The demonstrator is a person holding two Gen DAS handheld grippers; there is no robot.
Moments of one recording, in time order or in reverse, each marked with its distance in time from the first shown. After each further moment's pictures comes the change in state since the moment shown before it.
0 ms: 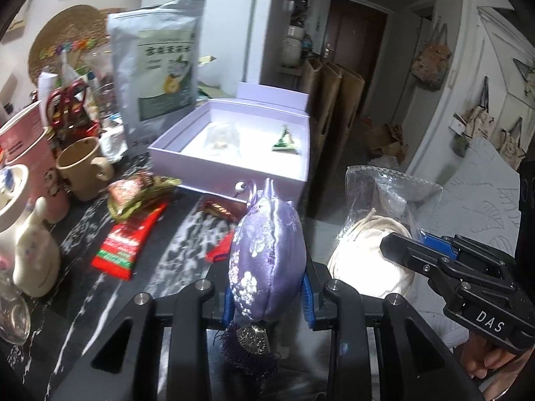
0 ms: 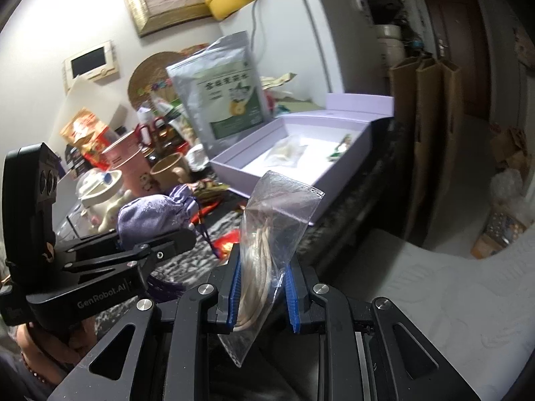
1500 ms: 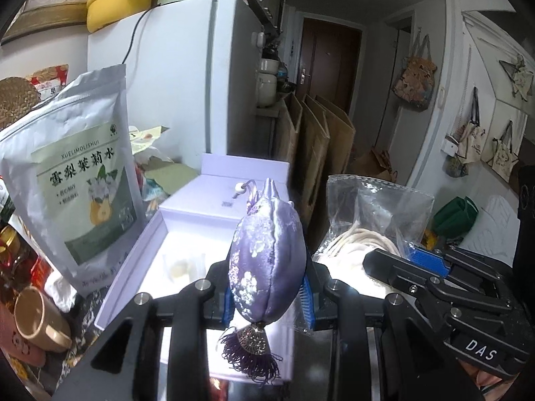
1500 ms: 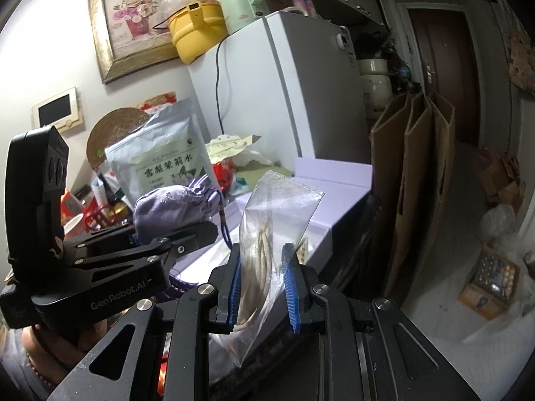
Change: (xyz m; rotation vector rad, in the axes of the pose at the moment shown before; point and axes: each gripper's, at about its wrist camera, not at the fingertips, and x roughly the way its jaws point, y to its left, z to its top) left arm 0.089 -0.024 0.172 0.092 -0.136 -0.046; right arm 0.047 -0.077 0.141 -0.012 -0.142 -0.047
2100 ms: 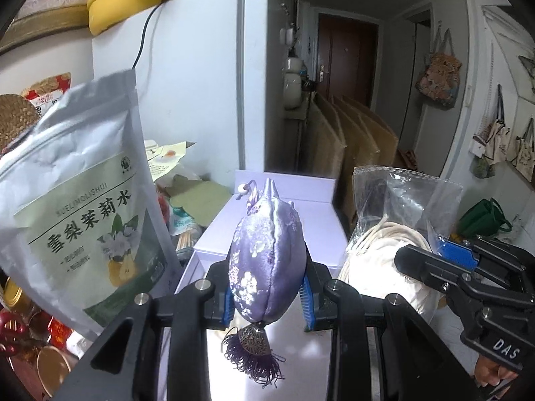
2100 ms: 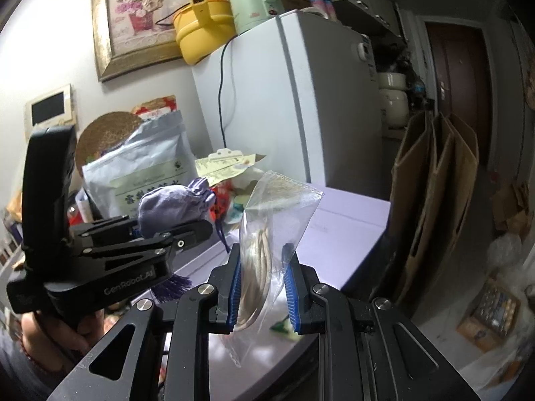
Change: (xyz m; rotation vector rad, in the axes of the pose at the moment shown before) left arm 0.058 0.052 0.046 0.025 0.021 0.096; right arm 0.066 -0.003 0.051 -0.075 -0.014 0.013
